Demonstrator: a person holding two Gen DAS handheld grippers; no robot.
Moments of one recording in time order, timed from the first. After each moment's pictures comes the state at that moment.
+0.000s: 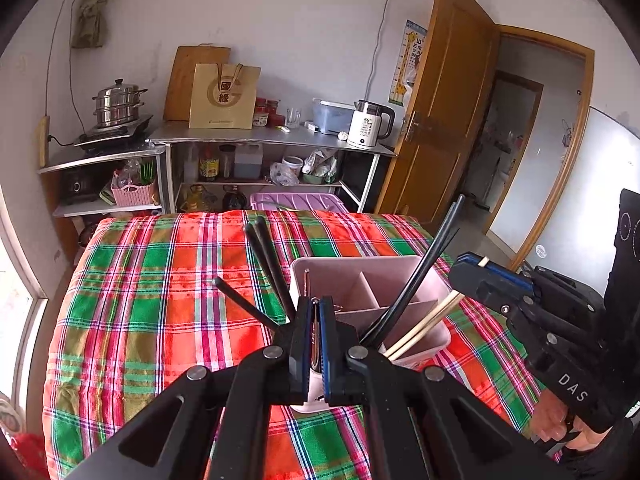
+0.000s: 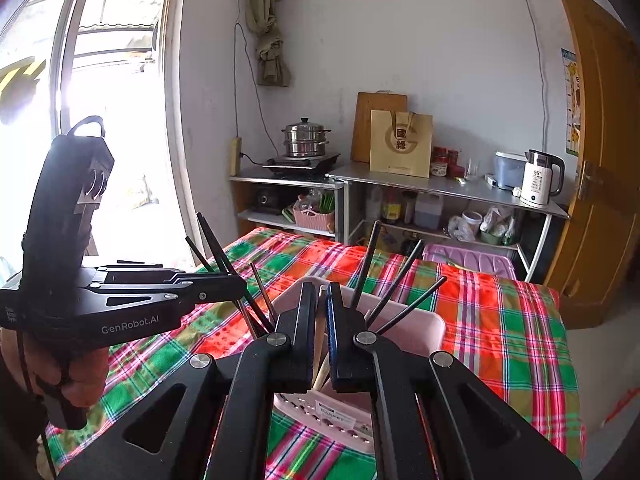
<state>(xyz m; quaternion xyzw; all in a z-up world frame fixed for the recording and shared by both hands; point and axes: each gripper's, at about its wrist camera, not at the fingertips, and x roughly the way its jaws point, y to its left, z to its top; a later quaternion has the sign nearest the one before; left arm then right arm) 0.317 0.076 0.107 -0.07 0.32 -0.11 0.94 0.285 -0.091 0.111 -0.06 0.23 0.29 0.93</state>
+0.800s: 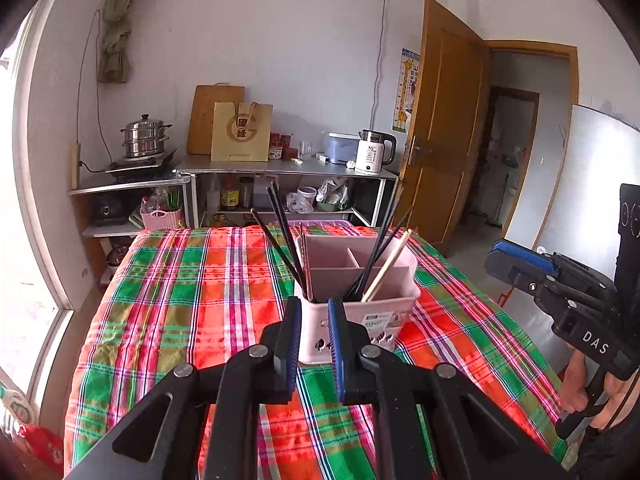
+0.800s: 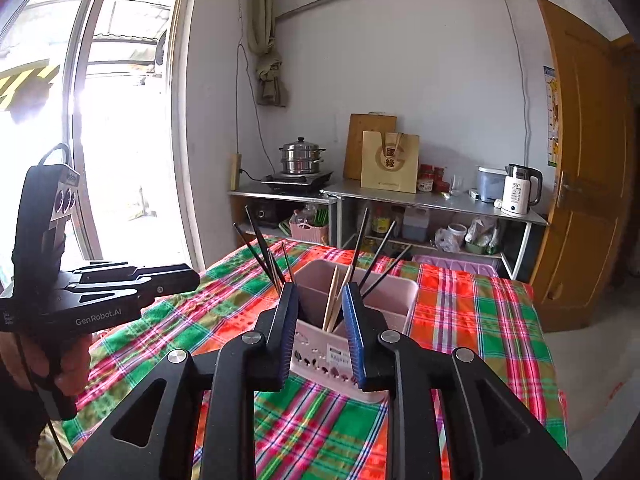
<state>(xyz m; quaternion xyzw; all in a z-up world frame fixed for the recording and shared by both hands) 0.186 0.065 0.114 -0.05 0.25 -0.07 0.96 0.191 -0.129 0.123 -0.05 0.19 0.27 0.94</state>
